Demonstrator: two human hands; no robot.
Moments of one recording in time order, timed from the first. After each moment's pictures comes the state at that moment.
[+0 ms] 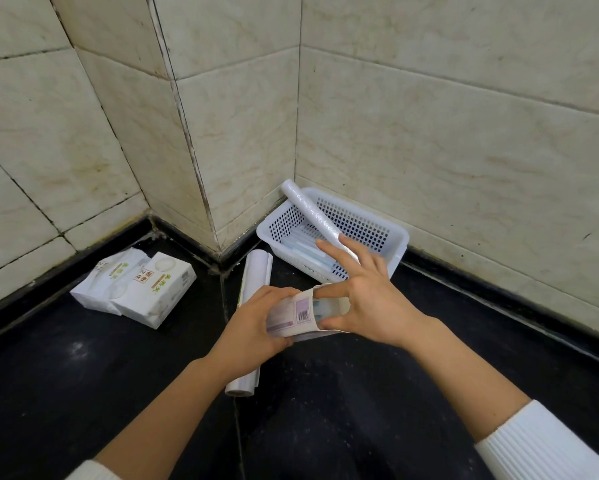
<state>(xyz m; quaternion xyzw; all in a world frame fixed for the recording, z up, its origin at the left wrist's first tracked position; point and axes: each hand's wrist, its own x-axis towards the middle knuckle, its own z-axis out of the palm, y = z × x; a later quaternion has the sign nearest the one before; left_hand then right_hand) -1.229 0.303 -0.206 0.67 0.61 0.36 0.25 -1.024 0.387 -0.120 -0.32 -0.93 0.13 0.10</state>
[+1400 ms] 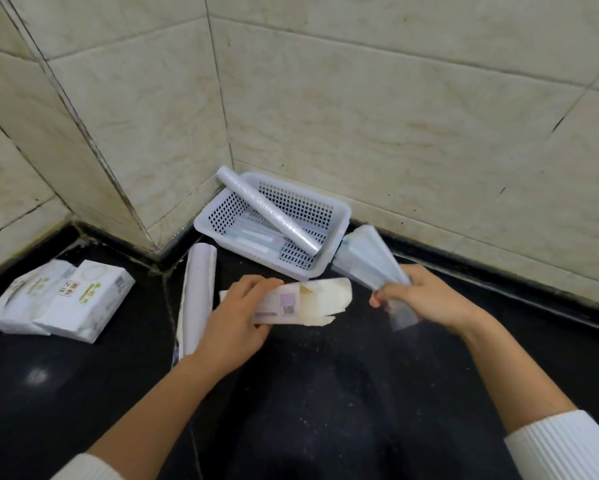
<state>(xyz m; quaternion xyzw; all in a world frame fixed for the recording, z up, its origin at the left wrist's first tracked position) -1.167 0.324 -0.211 0.73 0.60 0.29 0.15 -0.871 0.398 -0.135 -0.54 -0.66 0.49 0.17</state>
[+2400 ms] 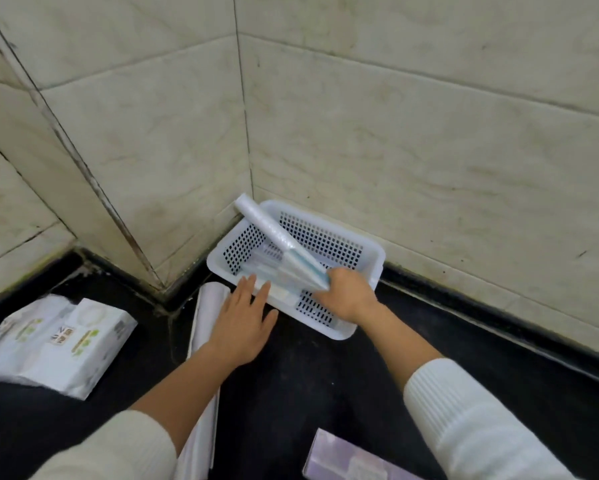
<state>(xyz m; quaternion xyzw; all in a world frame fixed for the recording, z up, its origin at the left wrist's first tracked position) -1.219 0.443 -0.268 0.68 0.71 0.12 0.14 -1.027 0.531 -0.201 -0.58 -0.78 0.23 0.02</state>
